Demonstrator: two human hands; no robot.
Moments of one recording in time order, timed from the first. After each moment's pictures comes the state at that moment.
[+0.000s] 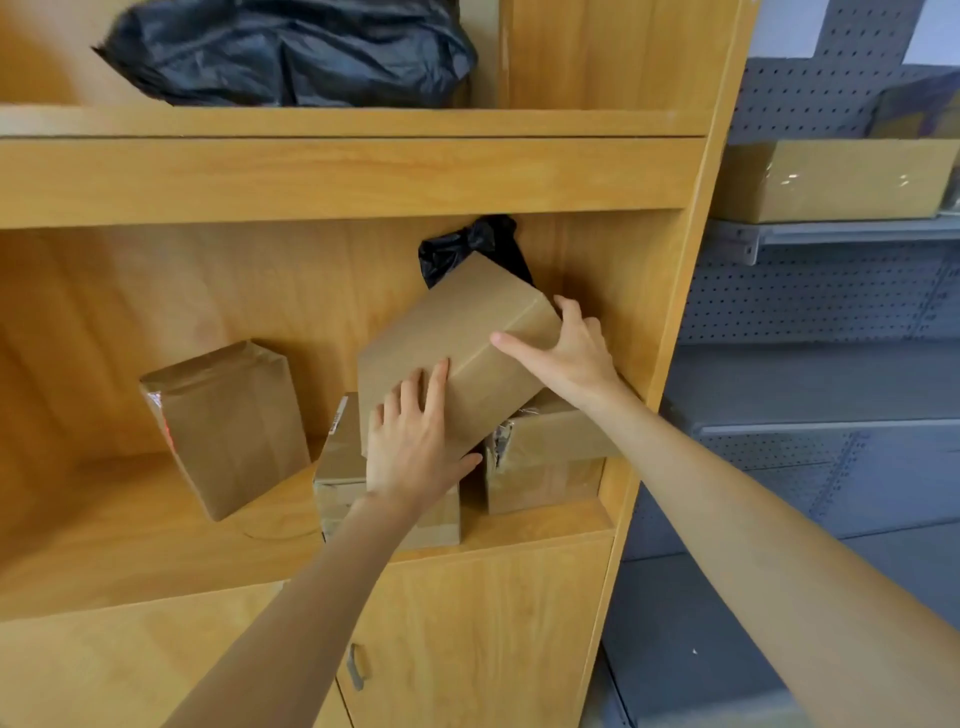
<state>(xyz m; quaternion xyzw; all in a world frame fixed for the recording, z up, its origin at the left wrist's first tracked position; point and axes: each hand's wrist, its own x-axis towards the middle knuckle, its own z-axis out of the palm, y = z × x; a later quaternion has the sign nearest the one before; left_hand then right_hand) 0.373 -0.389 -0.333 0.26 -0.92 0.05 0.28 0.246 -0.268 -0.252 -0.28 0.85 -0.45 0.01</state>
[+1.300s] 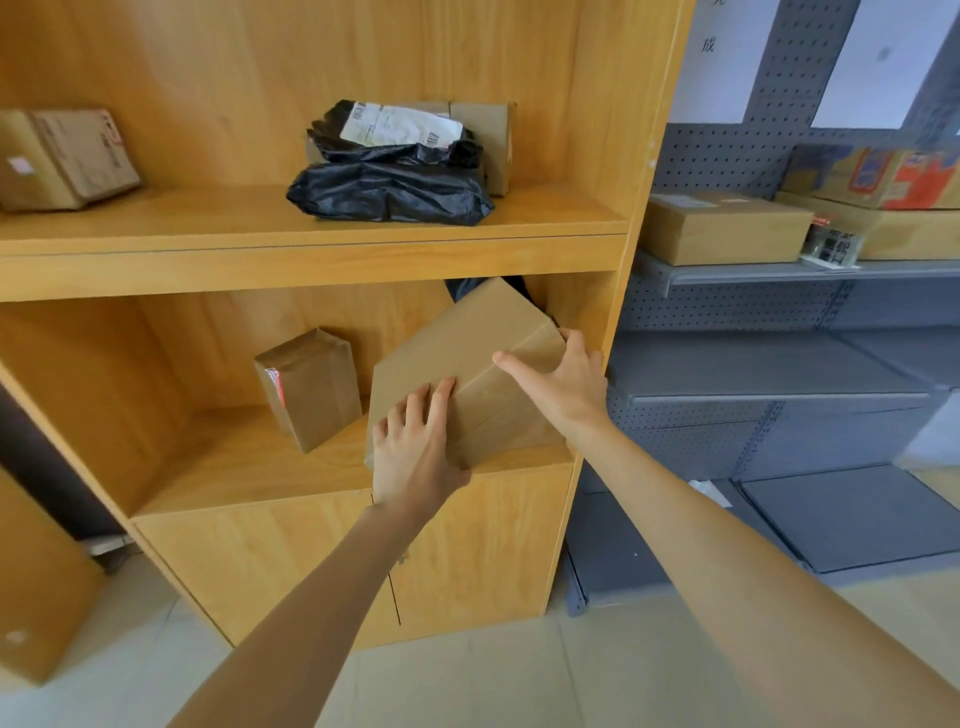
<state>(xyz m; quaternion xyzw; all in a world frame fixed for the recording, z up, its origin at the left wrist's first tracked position) 0.552 -0.280 -0.208 0.25 -0.93 0.01 0.27 0.438 -0.163 -0.126 -0.19 0.85 -0.49 0.06</state>
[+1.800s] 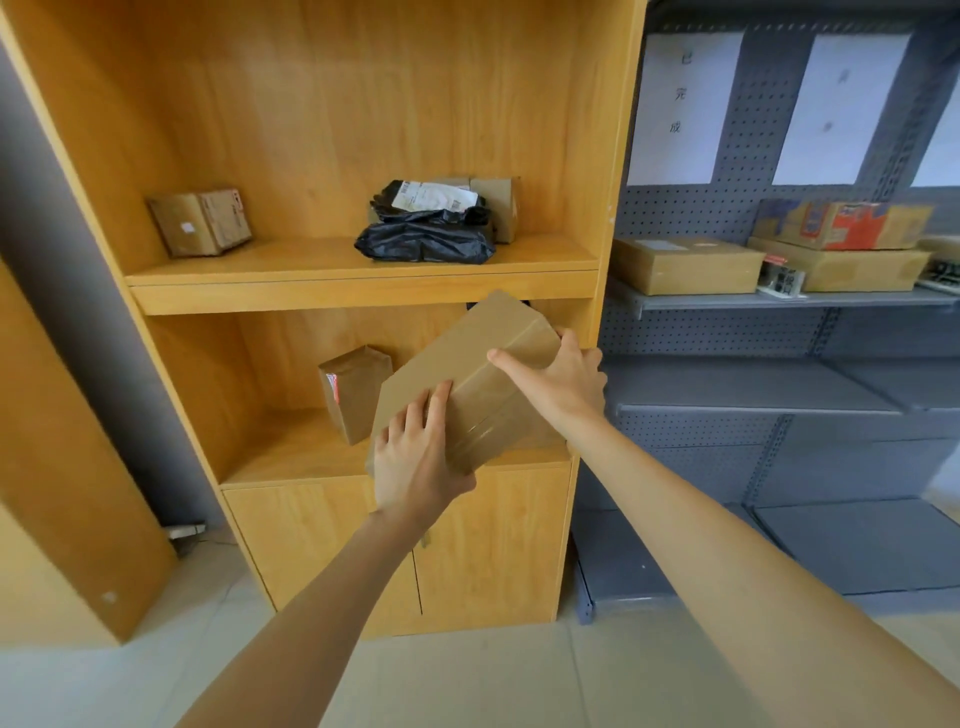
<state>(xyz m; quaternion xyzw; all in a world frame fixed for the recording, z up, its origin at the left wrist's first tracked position) 0.674 -0.152 -0.134 0.29 -0.91 -0.02 0.29 0.557 -0.051 -0.051 -0.23 0.85 -0.48 0.04</state>
